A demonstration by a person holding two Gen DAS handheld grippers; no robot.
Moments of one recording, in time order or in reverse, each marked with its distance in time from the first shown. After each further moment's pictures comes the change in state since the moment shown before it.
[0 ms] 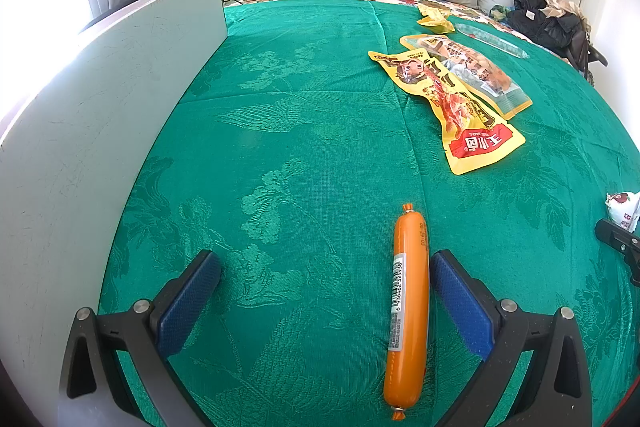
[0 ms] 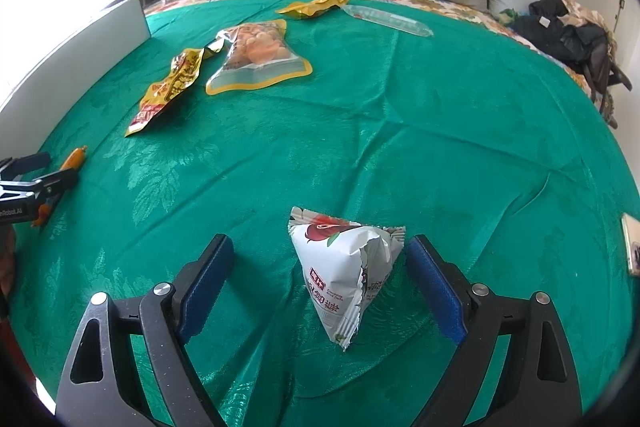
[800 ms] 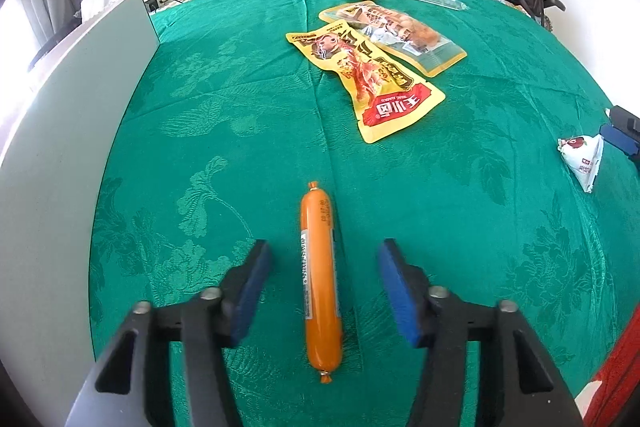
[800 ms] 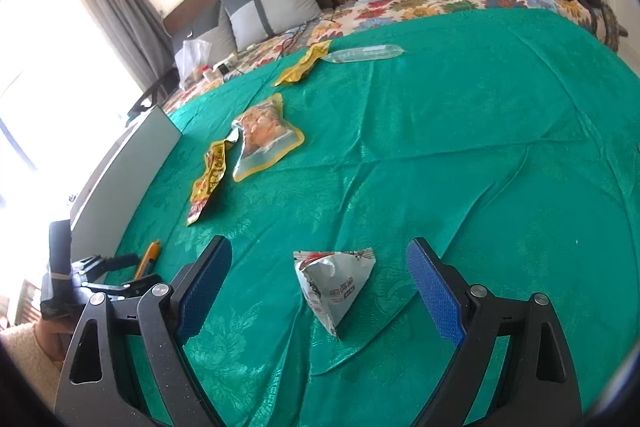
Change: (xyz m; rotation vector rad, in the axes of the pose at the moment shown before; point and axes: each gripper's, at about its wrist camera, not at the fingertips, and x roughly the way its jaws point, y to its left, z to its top) left arm -0.017 -0.043 0.004 0.179 0.112 -0.096; right arm -0.042 -0.068 0.001 0.360 -0.148 0.270
